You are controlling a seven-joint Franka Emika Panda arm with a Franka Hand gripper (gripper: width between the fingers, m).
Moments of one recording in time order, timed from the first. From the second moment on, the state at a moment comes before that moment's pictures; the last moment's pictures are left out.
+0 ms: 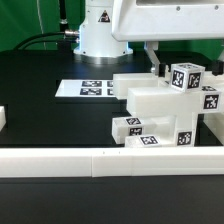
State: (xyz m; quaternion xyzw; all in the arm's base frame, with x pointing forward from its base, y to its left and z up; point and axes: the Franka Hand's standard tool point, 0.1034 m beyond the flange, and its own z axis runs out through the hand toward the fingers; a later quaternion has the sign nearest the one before) arm 0.631 0.063 0.117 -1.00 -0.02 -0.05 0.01
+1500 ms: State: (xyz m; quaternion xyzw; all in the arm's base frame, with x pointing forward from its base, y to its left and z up) arm 0.632 0.065 0.117 -0.94 0.32 -0.05 0.03
